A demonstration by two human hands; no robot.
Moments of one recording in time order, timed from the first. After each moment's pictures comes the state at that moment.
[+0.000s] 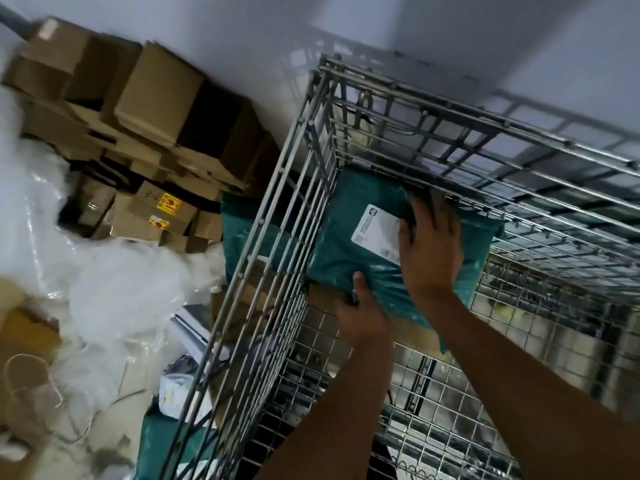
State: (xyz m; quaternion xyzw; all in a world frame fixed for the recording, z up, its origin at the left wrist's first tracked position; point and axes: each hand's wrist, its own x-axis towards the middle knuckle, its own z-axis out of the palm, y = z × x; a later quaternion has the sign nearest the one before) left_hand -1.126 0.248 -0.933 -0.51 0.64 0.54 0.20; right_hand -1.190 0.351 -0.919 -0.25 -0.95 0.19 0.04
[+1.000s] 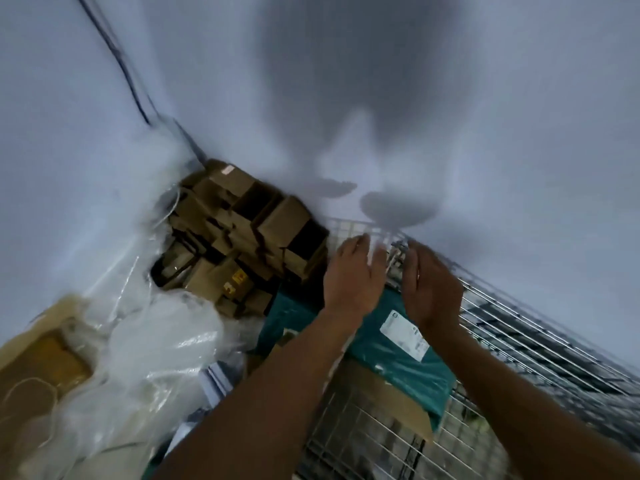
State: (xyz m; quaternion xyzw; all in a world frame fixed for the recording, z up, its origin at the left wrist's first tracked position) left_hand -1.288 0.123 -0.635 0.04 0.92 0.39 0.06; right_hand -1.246 0.253 -0.624 -0.09 -0.95 0.24 0.20
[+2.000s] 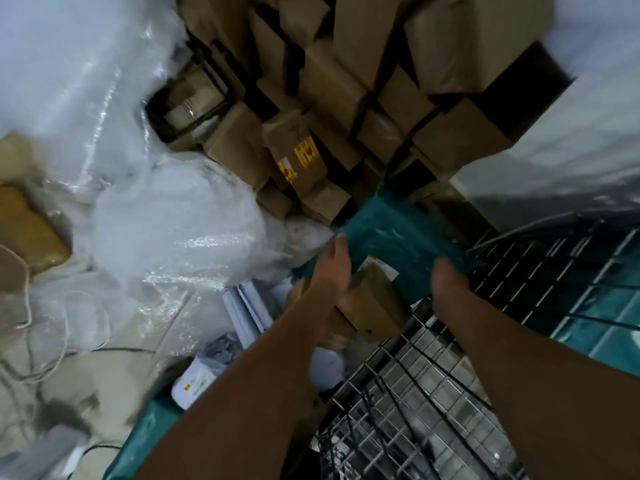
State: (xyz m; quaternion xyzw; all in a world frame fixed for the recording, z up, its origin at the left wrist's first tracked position) left_hand -1.285 -0.102 -1.103 -0.35 0.64 0.62 0.30; right_hand -1.307 0.091 -1.094 -0.65 -0.58 0.45 -0.18
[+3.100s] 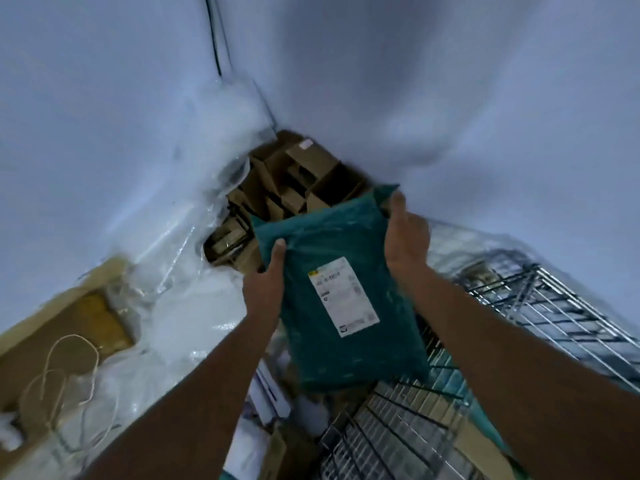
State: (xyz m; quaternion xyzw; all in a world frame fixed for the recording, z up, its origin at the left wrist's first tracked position) left_hand -1.320 -0.185 -0.746 -0.40 0.65 0.65 0.04; right_hand -1.404 0.023 -0.685 -0.29 -0.83 0.48 0.00
